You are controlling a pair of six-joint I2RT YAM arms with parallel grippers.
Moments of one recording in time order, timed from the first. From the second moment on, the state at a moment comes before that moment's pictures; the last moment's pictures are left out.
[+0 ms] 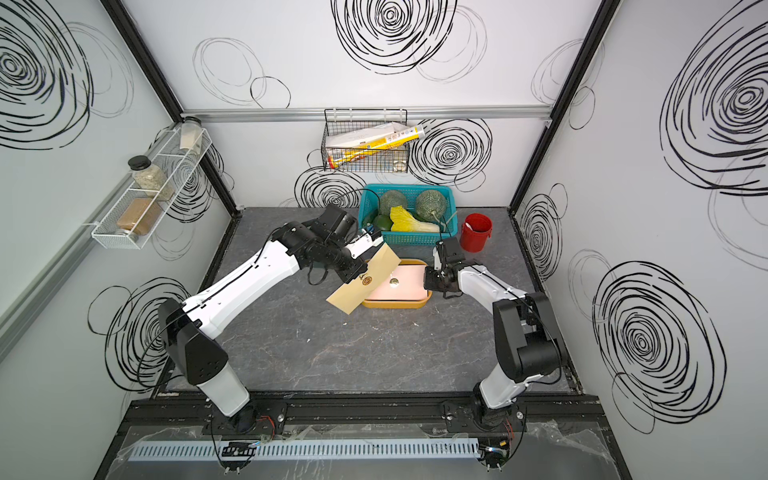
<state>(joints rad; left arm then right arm) -0.67 1.75 1.78 -1.04 0.20 0.23 0.27 1.61 0.98 -0.43 -0.16 0.33</state>
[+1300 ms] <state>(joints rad) -0.78 2.15 2.03 -1.02 -0.25 0.27 0.23 1.42 1.07 -0.52 -0.07 0.34</state>
